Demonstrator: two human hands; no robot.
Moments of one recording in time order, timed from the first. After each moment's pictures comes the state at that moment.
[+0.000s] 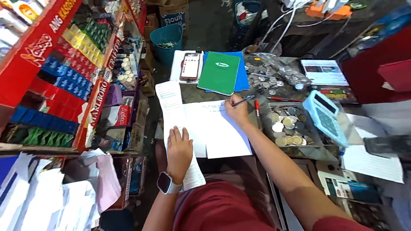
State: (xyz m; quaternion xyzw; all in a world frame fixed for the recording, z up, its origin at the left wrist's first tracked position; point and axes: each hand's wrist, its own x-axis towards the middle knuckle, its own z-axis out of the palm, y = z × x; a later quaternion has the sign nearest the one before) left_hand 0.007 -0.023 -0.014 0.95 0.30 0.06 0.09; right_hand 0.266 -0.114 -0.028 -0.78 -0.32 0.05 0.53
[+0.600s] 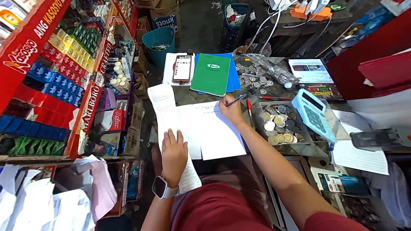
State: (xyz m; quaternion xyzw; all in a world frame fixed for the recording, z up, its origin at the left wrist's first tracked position) left_hand 0.004 -0.021 -0.016 0.95 0.29 0.07 0.06; right_hand 0.270 -0.114 -0.031 -0.77 -0.33 0.04 0.54
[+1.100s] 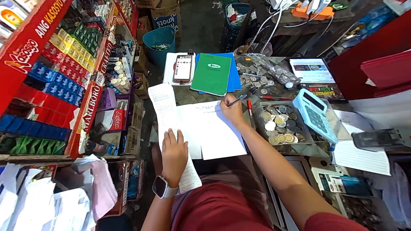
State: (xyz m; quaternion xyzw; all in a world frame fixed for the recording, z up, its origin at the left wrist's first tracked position) left_hand 0.003 -0.021 -0.018 0.95 0.30 0.08 0.06; right_hand 0.267 -0.115 -0.030 -0.78 -0.32 0.02 0.53
